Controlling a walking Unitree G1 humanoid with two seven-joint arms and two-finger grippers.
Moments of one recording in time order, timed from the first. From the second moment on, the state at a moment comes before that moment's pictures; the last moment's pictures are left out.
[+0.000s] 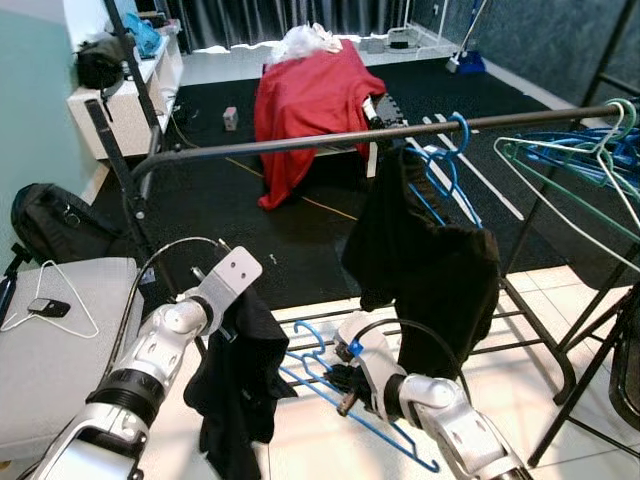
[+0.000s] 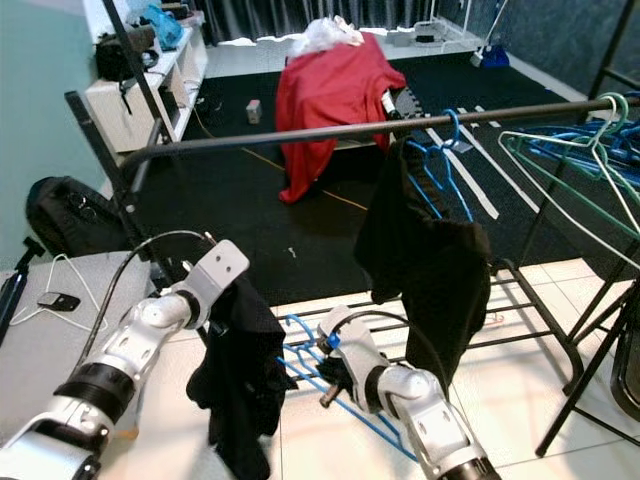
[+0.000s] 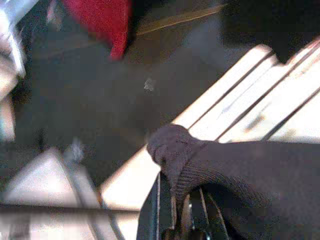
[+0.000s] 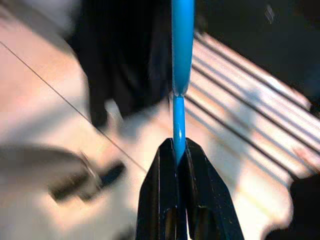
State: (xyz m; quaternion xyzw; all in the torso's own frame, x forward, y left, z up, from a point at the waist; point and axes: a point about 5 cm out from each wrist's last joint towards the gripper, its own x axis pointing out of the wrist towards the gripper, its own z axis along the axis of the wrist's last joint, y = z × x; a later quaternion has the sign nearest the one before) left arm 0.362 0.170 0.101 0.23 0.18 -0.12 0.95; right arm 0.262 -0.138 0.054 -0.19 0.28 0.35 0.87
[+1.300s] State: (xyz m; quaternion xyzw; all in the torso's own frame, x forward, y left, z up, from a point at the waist) left arm 0.361 0.123 0.118 0.17 0.13 -0.25 0.94; right arm 0.256 -0.120 0.106 -0.11 0.22 0.40 0.88
